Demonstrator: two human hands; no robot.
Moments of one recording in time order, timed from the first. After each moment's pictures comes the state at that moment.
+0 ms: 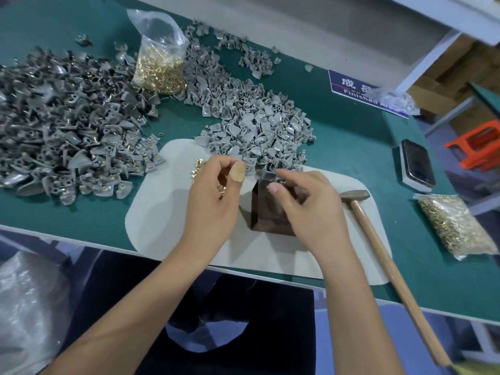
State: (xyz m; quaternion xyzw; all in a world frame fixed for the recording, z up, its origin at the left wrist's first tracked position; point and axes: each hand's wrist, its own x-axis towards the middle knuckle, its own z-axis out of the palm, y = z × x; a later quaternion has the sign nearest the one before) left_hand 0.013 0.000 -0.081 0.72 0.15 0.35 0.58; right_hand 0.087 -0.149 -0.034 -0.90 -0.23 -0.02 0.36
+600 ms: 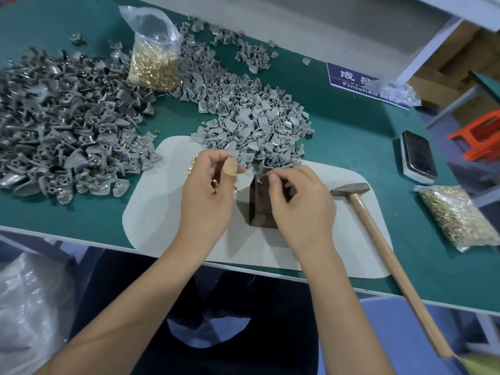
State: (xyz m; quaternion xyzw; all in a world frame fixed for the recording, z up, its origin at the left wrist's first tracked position) left_hand 0.012 0.000 -0.081 0.69 0.18 0.33 0.62; right_hand 0.078 -0.138 -0.049 -0.90 -0.23 -0.13 0.34
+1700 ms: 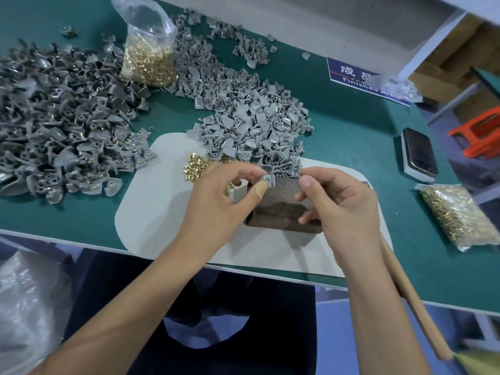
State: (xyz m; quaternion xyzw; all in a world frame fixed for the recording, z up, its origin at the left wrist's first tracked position) left_hand 0.011 -0.008 -0.076 0.78 0.07 0.32 0.53; right_hand 0.083 -0.183 -0.028 -0.76 -0.17 0.04 0.63
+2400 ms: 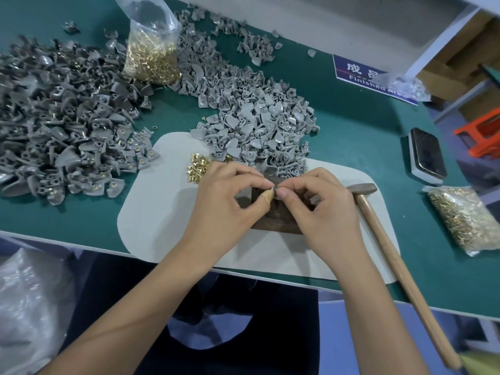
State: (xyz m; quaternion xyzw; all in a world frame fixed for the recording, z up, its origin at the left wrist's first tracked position) left_hand 0.016 -0.007 -0.079 0.84 0.09 0.30 0.45; right_hand 0.086 -0.164 -0.033 -0.86 -0.31 -0.03 0.40
